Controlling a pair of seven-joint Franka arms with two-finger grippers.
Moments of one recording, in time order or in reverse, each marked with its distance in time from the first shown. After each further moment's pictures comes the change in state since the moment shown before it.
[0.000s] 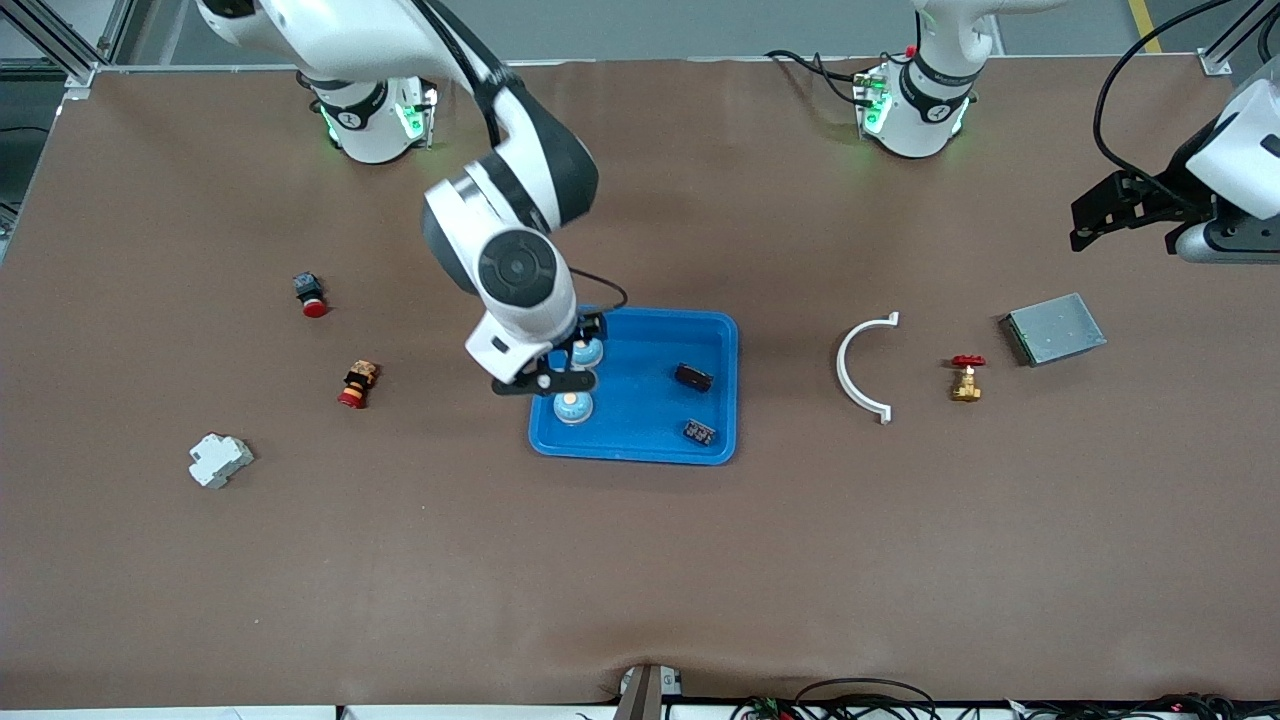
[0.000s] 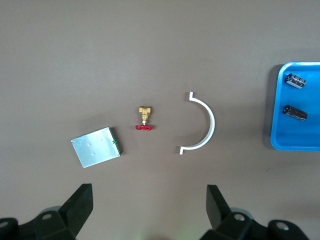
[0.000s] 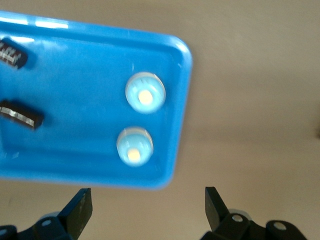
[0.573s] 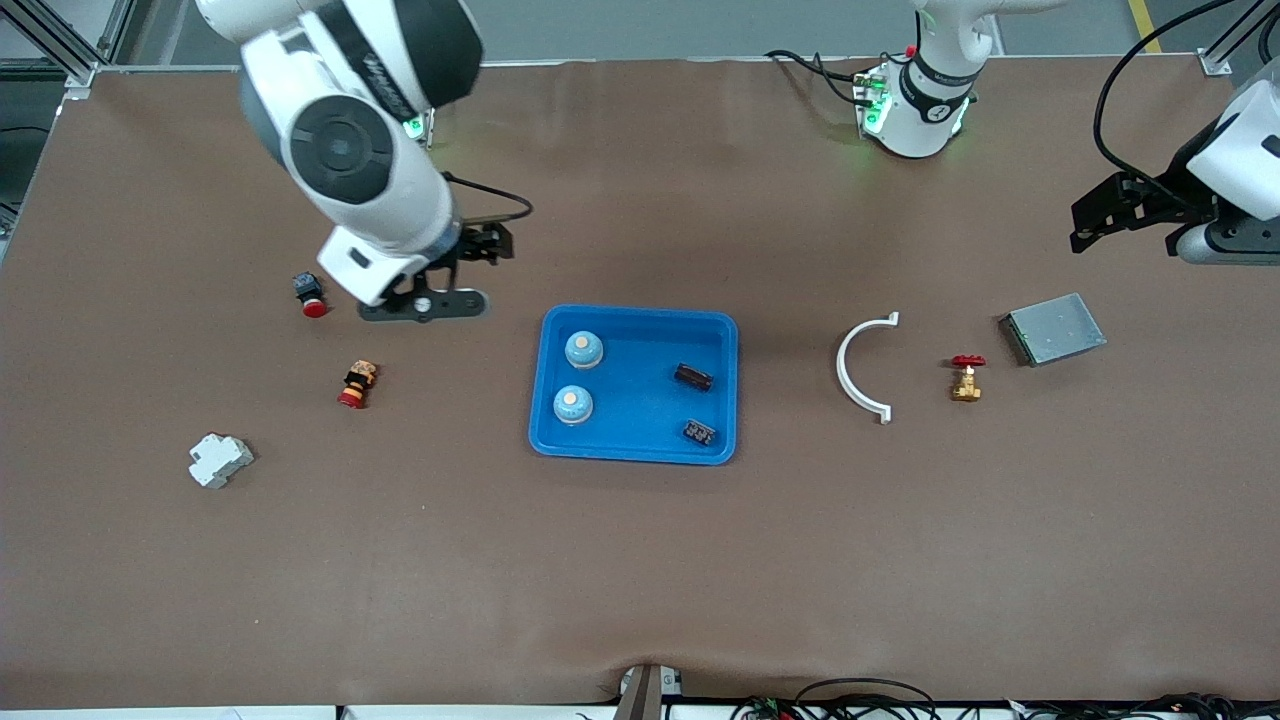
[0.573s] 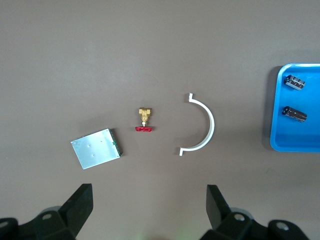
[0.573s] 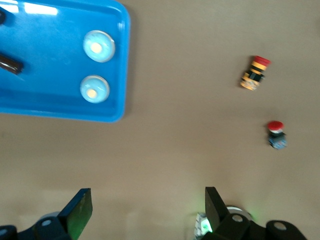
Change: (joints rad) left arm -0.001 0.004 0.000 0.005 0.000 0.002 0.000; right arm -0.118 -0.237 -0.011 -0.004 0.007 -0.330 -0.114
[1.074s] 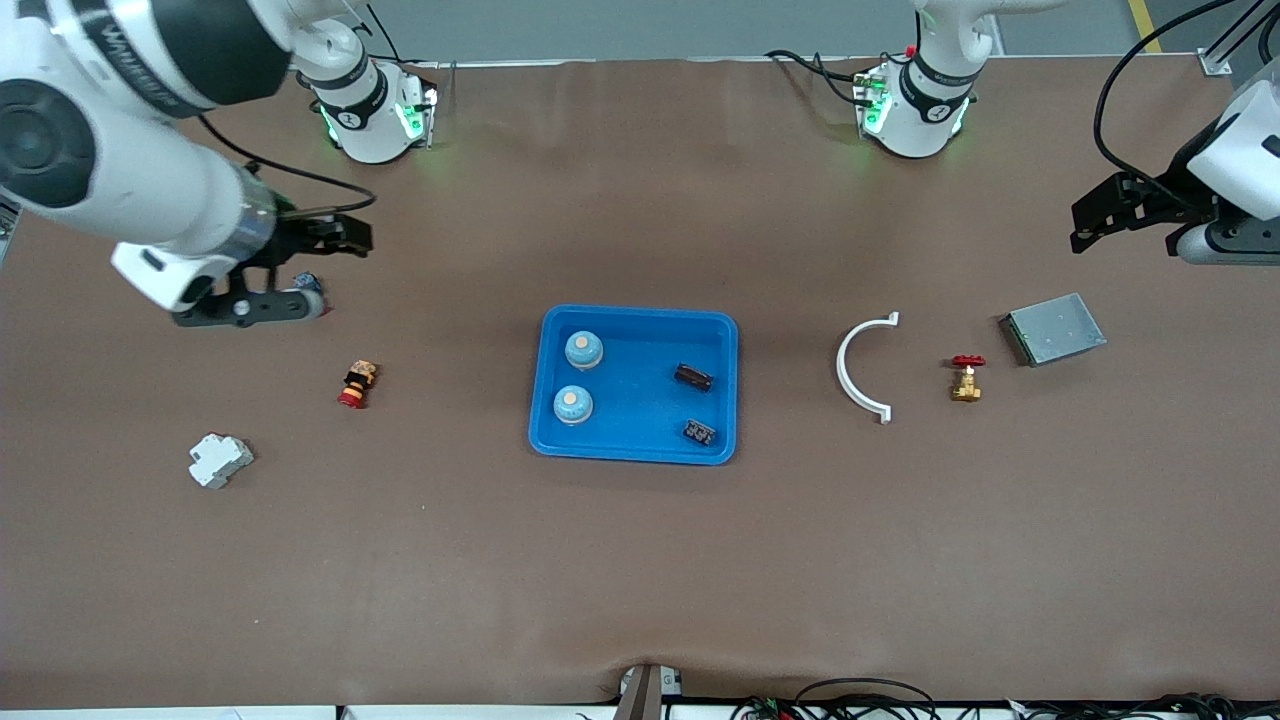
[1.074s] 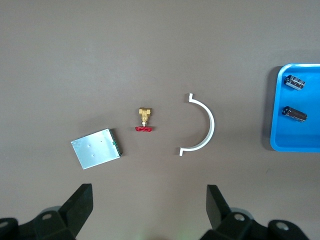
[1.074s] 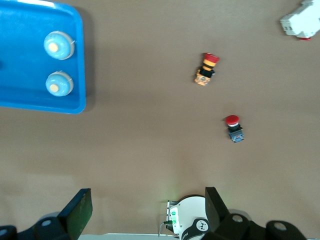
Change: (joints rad) left arm 0.000 0.000 0.000 0.000 0.000 0.000 0.000; right arm -0.230 -0.075 -0.009 -0.004 -0.001 -0.083 -0.215
